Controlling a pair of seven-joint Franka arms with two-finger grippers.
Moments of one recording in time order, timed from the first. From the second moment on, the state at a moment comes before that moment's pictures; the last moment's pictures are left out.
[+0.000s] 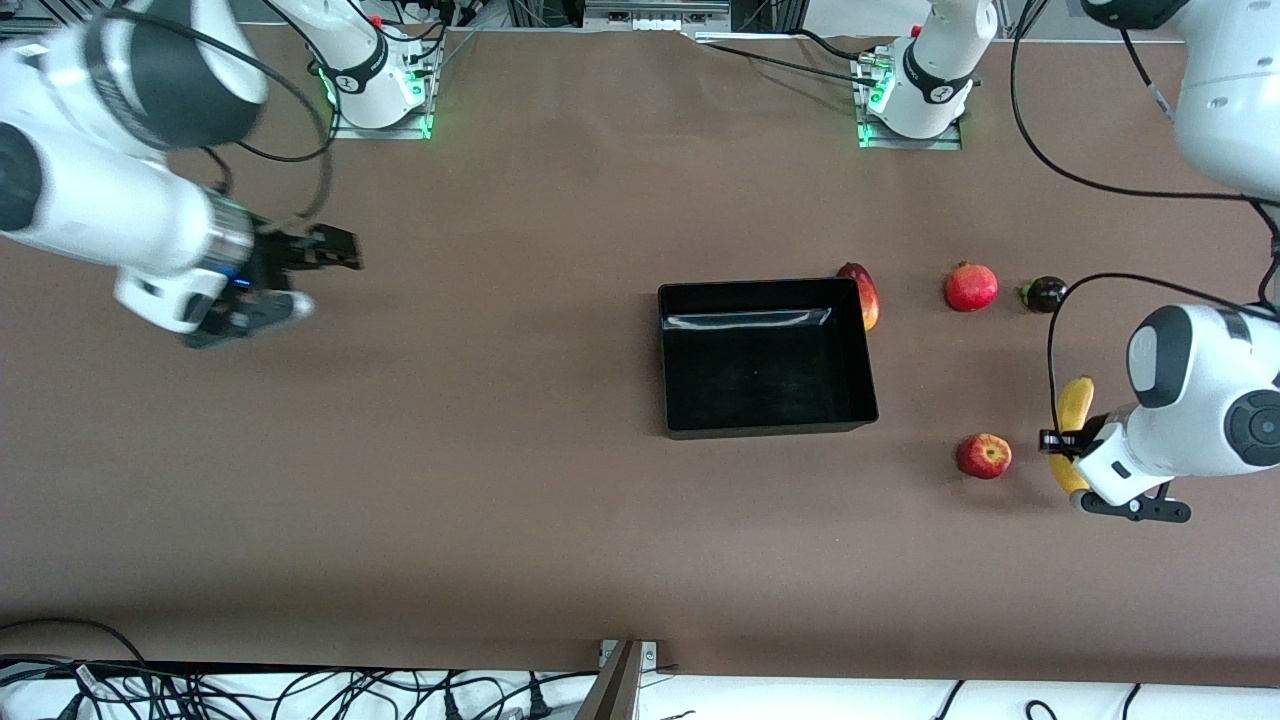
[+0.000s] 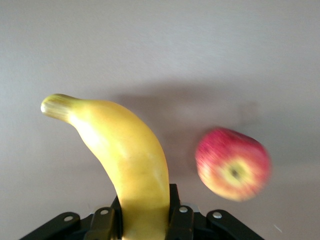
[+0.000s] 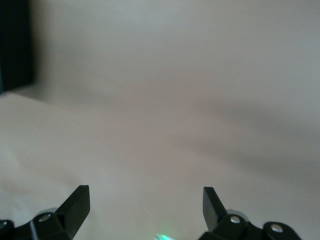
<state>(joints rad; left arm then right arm) 0.35 0.78 -0.31 -1.38 0.36 2.02 0.03 0.27 0.26 0.00 -1.58 0.20 1.63 -0.05</state>
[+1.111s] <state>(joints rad) 0.39 0.92 -0.28 -1.38 0.42 2.27 0.05 0.79 0.73 0.01 -1.52 0.24 2.46 0.50</state>
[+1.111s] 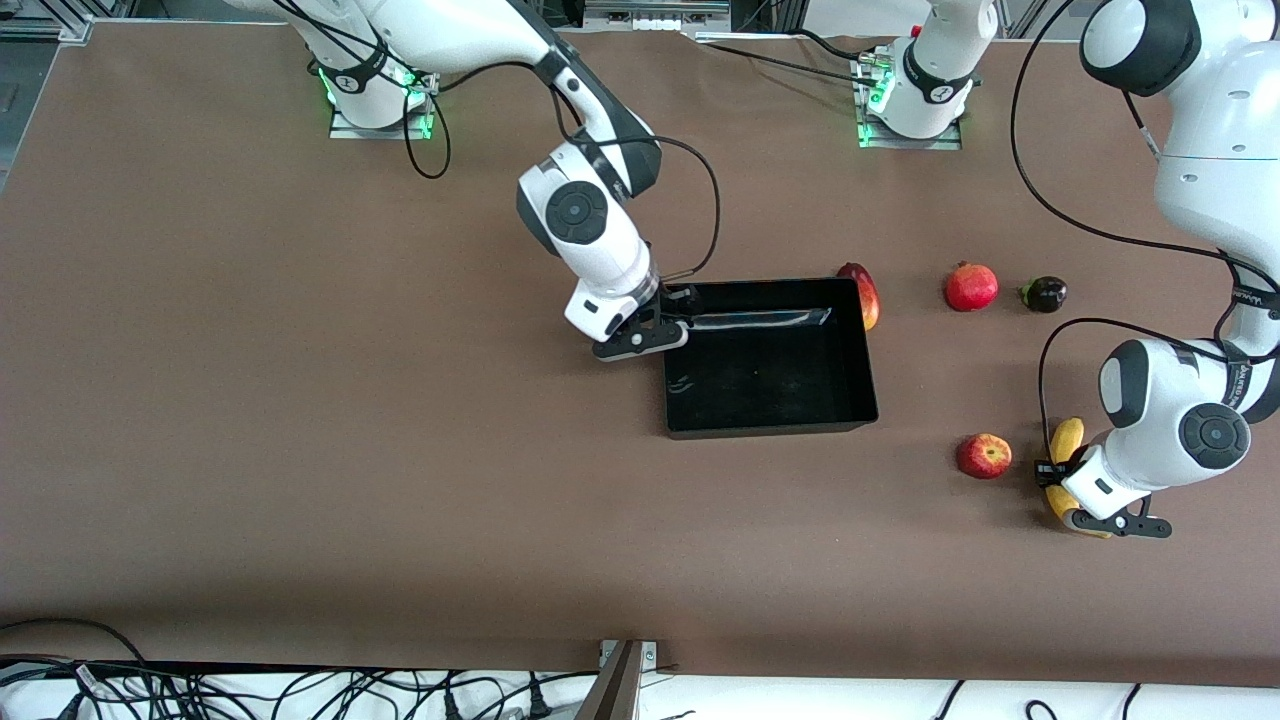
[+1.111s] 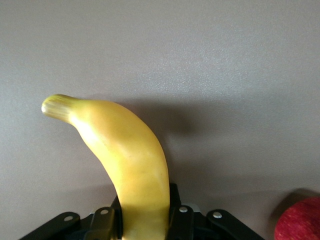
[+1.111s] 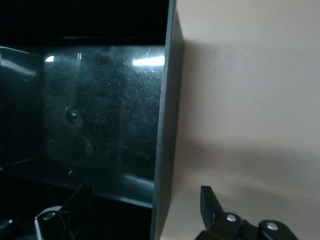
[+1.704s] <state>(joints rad) 0.36 0.84 -0.26 -1.39 0.42 2.18 0.05 0.80 0.77 0.00 -1.55 0.22 2.50 0.55</state>
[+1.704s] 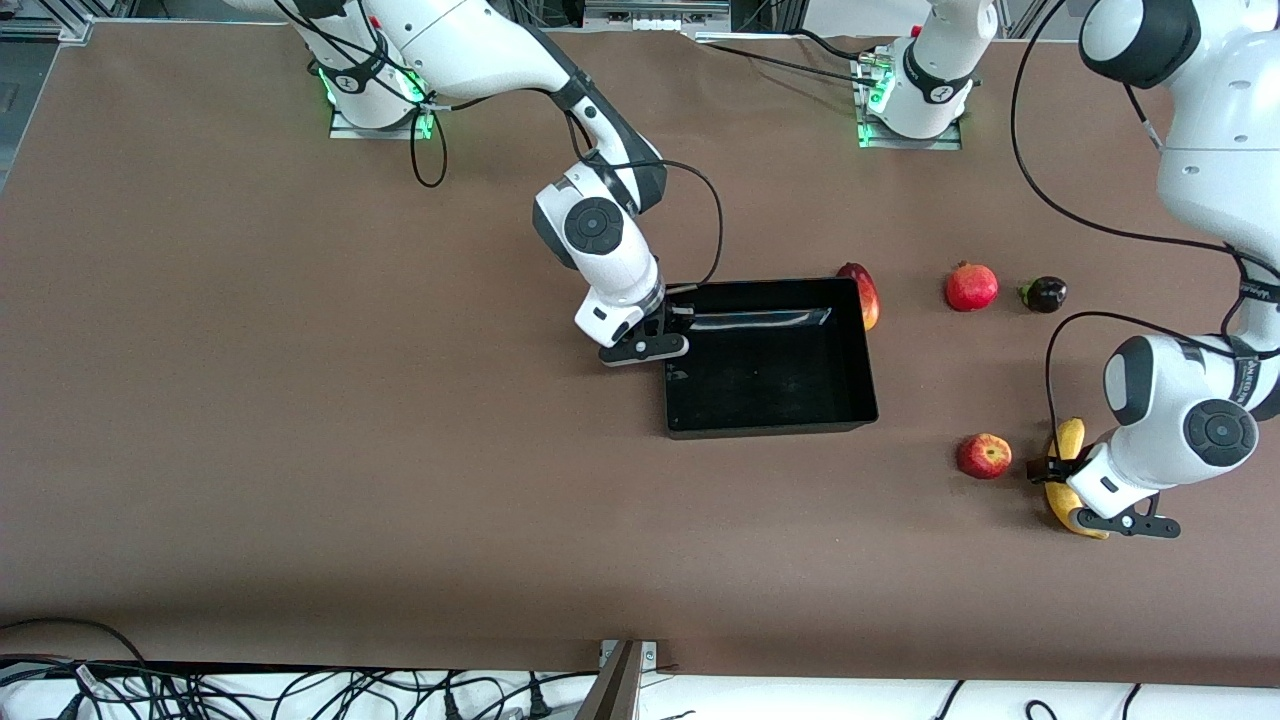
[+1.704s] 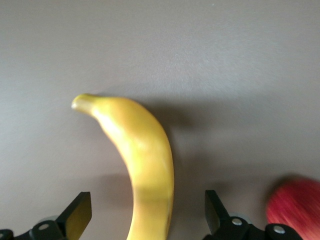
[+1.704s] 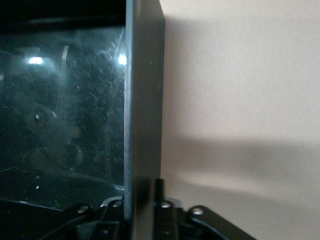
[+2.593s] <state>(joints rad) -0.01 0.27 0.05 -1.40 -0.07 1.65 0.05 0.79 0.49 -0.42 -1.61 0.21 1.97 0.31</state>
